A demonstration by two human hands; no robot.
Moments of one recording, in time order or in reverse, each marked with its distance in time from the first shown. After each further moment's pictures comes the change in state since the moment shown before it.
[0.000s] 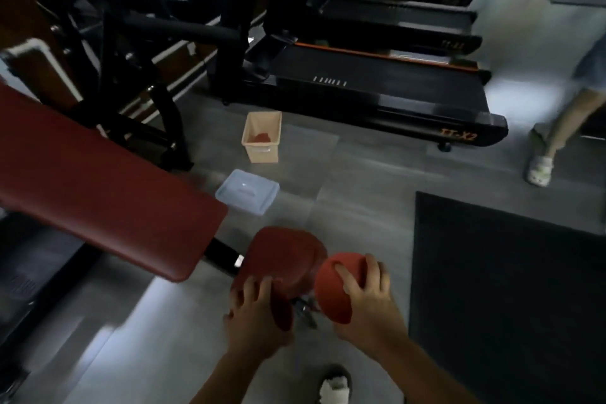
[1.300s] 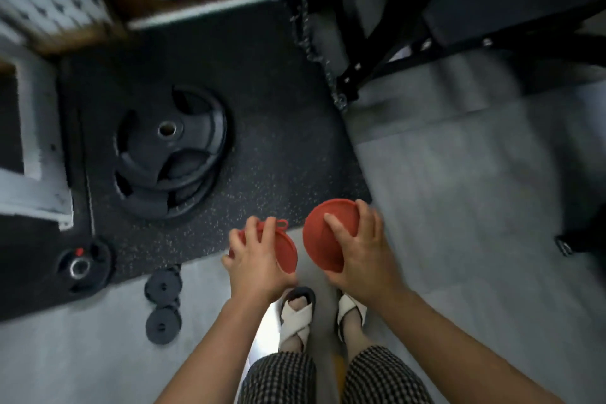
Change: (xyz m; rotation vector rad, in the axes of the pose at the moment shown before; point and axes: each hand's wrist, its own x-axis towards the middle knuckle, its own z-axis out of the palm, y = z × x) left_hand -0.428 -0.813 0.059 -0.382 0.070 -0.861; right_hand -0.332 -0.681 0.510 -0.093 -0.260 -0.993
